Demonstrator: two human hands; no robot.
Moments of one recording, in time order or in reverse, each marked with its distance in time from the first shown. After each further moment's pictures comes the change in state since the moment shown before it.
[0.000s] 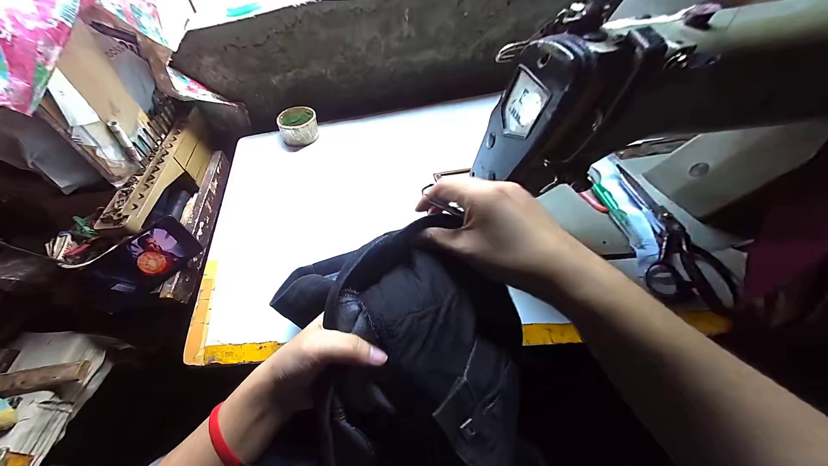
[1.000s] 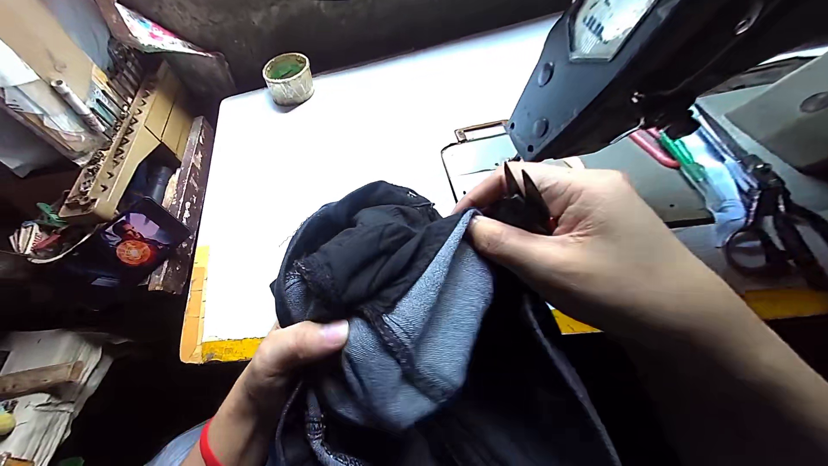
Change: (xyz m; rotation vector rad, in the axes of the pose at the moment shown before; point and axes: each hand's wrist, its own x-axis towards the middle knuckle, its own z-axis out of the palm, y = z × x) left_hand -0.011 -0.002 -0.028 -0.102 -0.116 0.329; right_hand -0.032 -0.029 0.009 0.389 0.081 0.169
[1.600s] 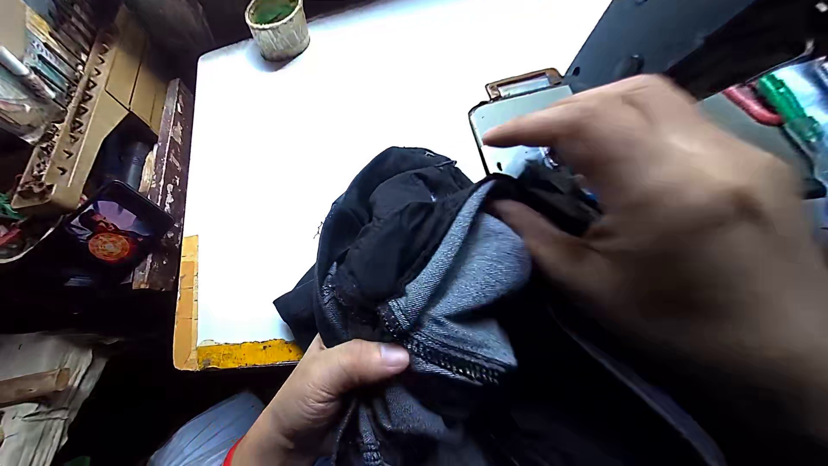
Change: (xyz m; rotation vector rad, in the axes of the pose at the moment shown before) left_hand 0.001 -0.026 0.001 -0.257 0.130 -0.180; right_hand 0.002 0.000 0.010 -0.559 0.027 -0.146
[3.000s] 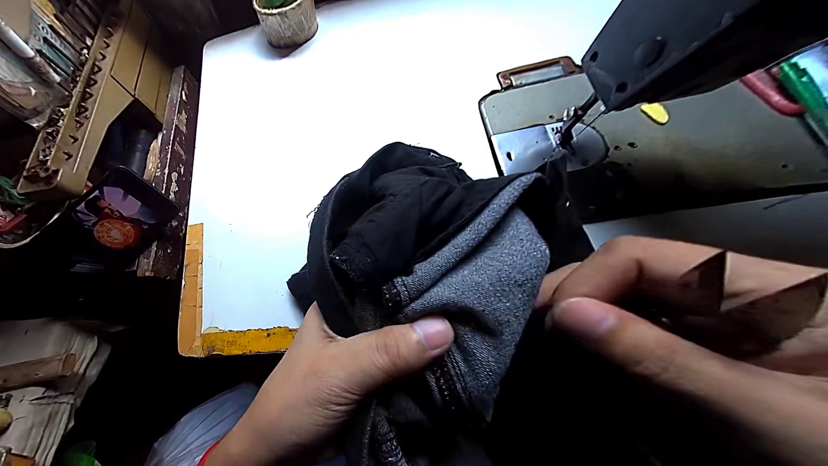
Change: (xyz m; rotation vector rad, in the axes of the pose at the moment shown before) left_hand 0.000 0.016 0.035 0.273 0.252 0.018; right_hand -0.059 -0.022 -0.016 0.911 -0.203 0.319
